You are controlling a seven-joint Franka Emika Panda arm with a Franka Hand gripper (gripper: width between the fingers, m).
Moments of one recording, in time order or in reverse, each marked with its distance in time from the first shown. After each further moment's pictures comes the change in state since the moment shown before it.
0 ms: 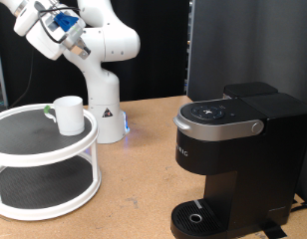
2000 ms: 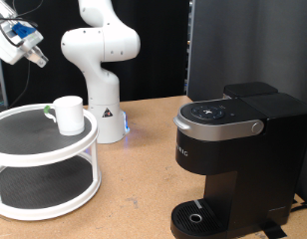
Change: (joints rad) arm -0.027 -0.010 -0.259 0.056 -0.232 -0.100 -0.297
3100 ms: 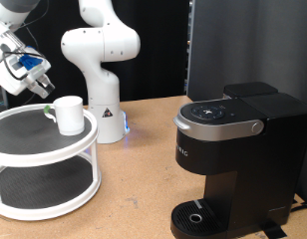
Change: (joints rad) arm -0.004 0.006 -0.103 -0.170 -0.057 0.239 -0.036
